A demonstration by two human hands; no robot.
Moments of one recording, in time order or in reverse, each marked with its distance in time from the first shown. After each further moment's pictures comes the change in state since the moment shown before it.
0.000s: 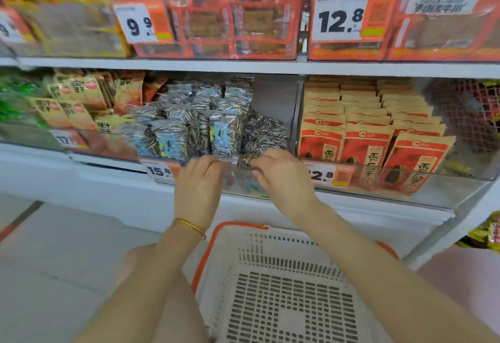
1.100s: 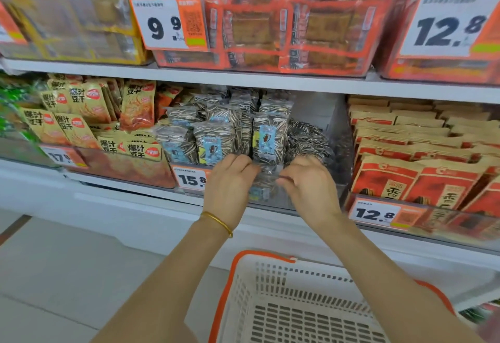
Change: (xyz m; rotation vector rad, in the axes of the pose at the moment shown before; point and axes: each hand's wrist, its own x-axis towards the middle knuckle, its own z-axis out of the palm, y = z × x) left_hand 0.066 -0.056 0.045 -0.095 -0.072 0.146; right_hand 0.072 0.009 0.058 0.087 0.028 0.147
